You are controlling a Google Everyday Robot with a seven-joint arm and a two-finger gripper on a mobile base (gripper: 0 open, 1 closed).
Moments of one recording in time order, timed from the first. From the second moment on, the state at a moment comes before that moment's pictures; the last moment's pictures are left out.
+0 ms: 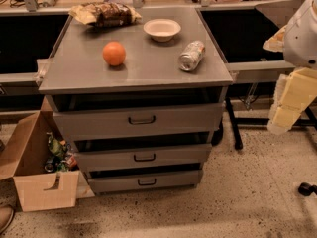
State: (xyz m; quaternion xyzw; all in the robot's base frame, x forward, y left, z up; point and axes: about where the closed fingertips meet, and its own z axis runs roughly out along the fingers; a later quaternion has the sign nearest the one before) arm 0.438 -0.217 0.976 -0.60 0.78 -0.03 0.16
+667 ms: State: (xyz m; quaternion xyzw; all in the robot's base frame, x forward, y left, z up) arm 0.435 -0.211 0.948 -0.61 0.78 -0.01 0.16
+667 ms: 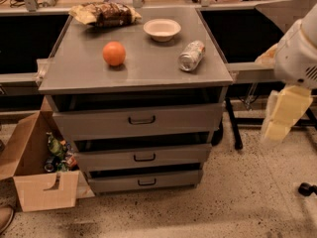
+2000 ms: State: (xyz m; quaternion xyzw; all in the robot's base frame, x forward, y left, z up) arm 0.392 -0.137 0.687 -0.58 0.79 0.14 0.18
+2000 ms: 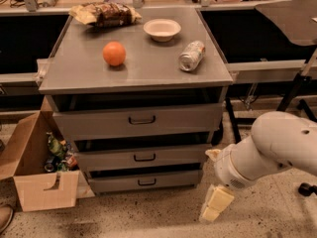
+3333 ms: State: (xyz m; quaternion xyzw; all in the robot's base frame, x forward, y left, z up) arm 0.477 -0.089 0.492 -0.60 0.73 0.17 0.29
